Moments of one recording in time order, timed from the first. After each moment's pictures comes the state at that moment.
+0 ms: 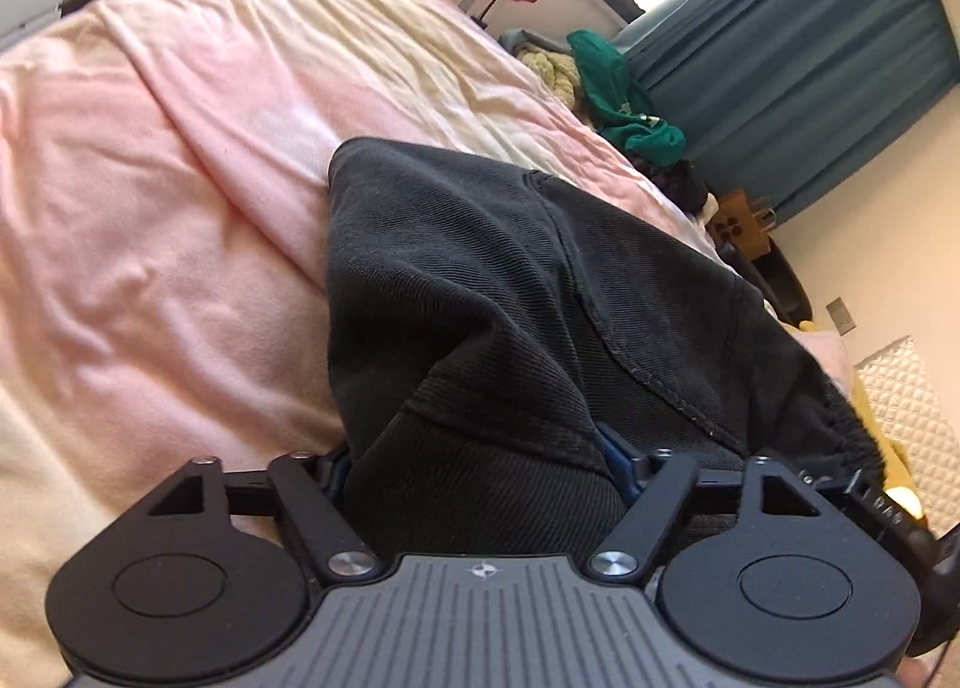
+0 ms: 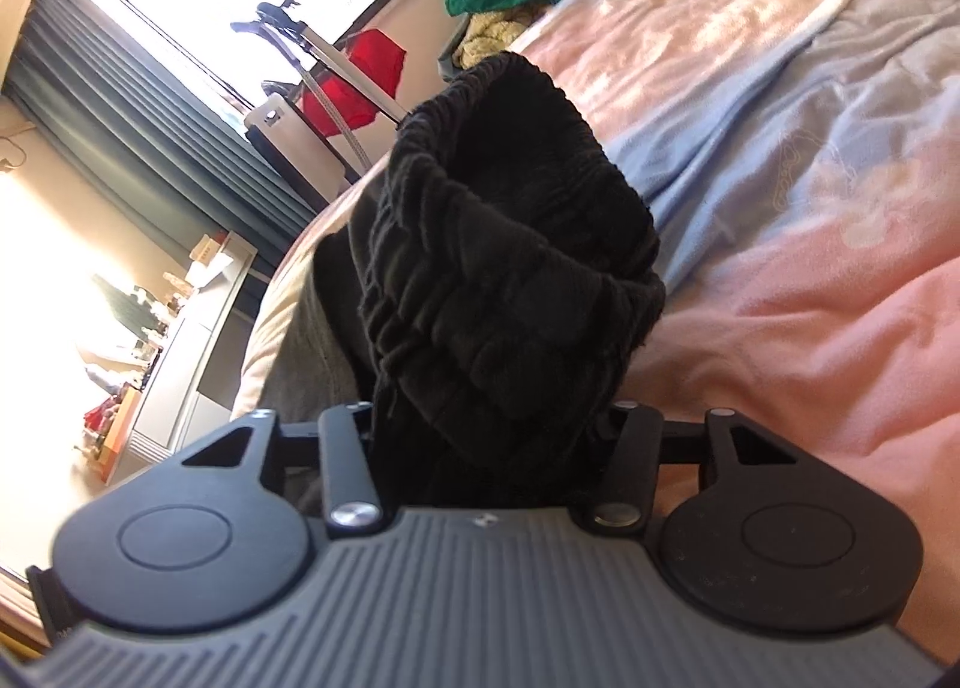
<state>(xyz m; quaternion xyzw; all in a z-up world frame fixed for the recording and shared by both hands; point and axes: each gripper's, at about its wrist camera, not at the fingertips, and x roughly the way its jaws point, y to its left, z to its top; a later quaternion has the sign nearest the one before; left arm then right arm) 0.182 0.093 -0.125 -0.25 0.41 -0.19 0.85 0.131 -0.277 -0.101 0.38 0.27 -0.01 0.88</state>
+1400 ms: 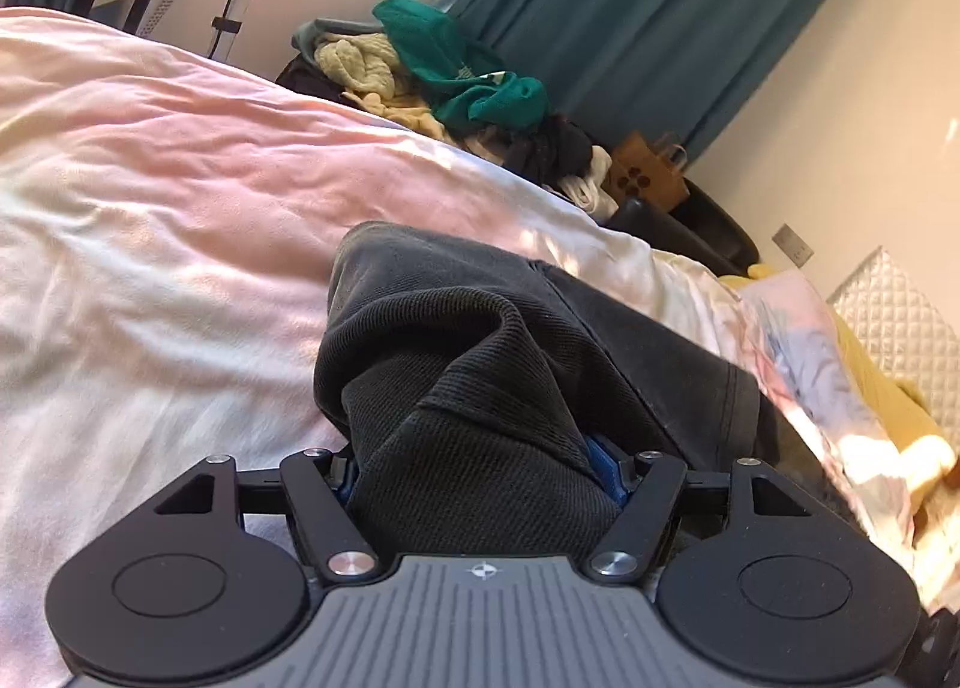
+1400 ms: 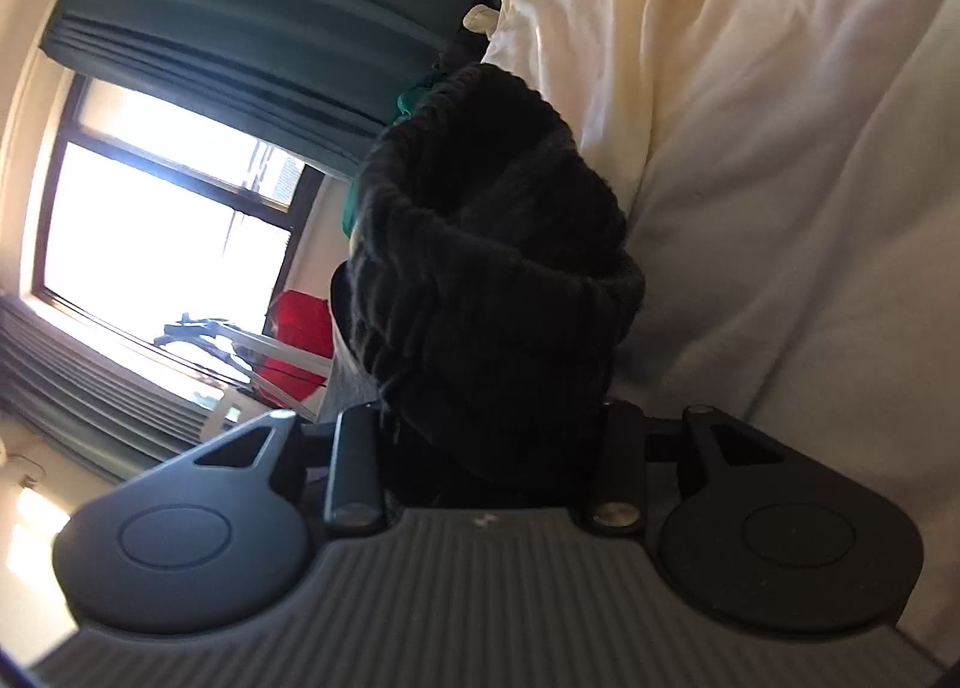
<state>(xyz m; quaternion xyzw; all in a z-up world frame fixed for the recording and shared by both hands) 0.394 -0.258 -0.168 -0.15 0.37 -0.29 0.87 0.194 -0.570 -0.197 0.56 0.12 -0.09 0.81</state>
